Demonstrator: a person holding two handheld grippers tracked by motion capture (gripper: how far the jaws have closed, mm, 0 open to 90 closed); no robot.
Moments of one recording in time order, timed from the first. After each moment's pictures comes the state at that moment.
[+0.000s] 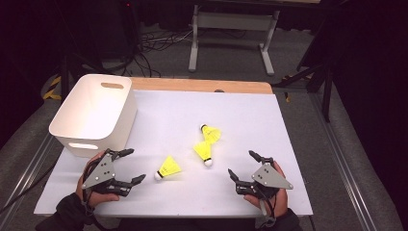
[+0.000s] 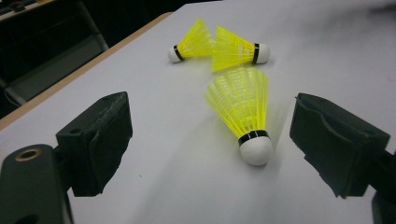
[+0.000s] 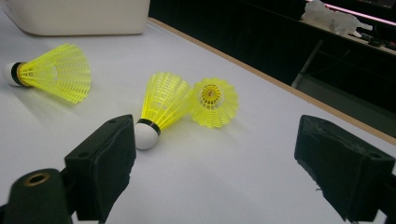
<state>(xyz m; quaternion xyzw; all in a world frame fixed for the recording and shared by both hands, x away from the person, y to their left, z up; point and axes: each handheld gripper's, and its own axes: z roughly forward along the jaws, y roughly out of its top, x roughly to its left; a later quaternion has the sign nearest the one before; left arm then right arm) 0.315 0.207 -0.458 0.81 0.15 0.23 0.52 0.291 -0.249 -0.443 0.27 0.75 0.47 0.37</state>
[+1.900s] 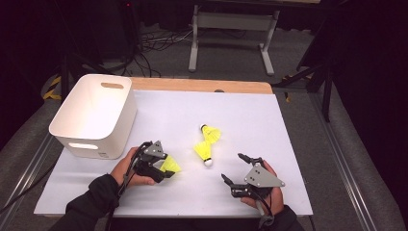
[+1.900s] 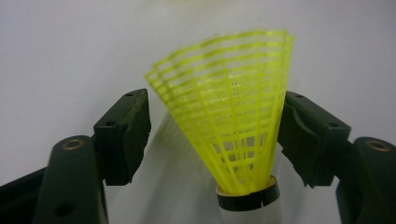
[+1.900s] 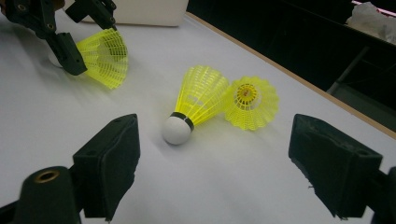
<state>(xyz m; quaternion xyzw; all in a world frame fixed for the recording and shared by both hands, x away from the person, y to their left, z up) 0.386 0.113 -0.472 0.91 0.19 0.05 0.36 0.298 -0.239 -0.452 0.22 0.79 0.47 0.33</state>
